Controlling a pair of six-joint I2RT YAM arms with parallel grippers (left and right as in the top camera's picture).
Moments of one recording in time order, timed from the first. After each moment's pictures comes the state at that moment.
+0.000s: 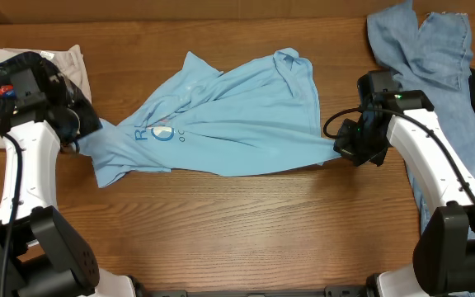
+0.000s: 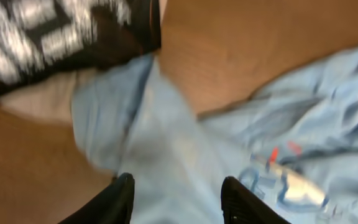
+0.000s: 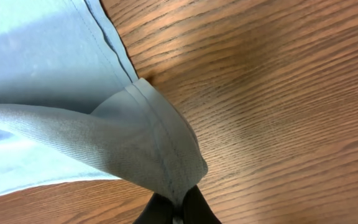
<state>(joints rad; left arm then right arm) 0.34 1.69 1.31 -0.76 0.13 -0.16 0.08 1.68 1.28 -1.10 -0.10 0.51</state>
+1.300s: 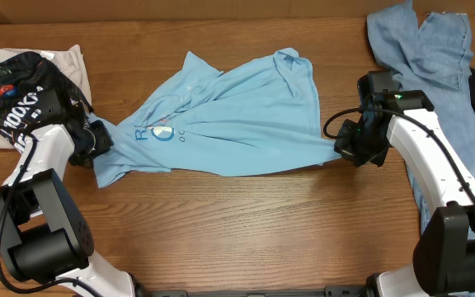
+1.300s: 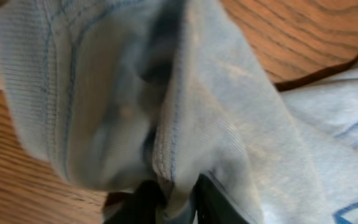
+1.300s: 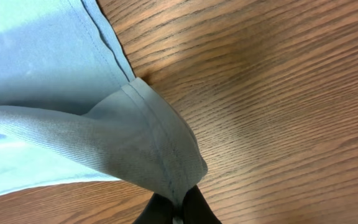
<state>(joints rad) 0.34 1.85 1.17 -0.60 0.11 -0.16 0.08 1.68 1.28 -1.11 -0.09 0.51</state>
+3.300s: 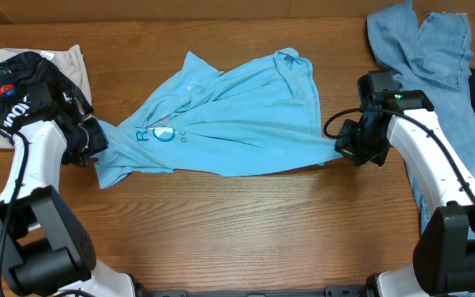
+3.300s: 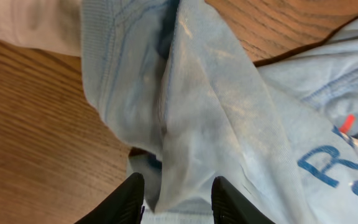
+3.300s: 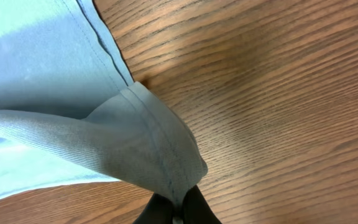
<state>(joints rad) 0.34 1.78 1.25 -0.79 0.07 -0.16 0.08 1.68 1.28 -1.10 -0.07 0.51</state>
